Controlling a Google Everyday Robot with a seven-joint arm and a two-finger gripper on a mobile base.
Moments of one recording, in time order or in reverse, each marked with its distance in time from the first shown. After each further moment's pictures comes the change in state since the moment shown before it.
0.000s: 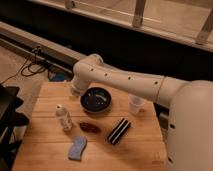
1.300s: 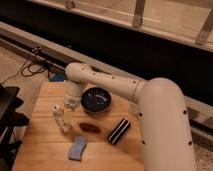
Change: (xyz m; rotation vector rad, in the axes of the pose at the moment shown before) arm 0.010 0.106 0.049 -0.613 0.088 -0.048
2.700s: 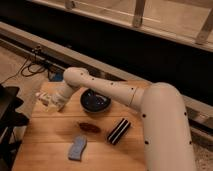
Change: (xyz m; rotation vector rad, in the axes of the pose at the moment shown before) arm -0.097 -0.045 -0.003 0.219 -0.343 -0.210
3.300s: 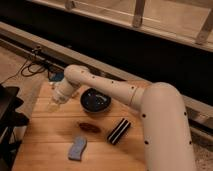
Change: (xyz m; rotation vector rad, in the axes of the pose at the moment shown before) arm -0.003 -0.003 -0.008 0.008 0.004 -0.005
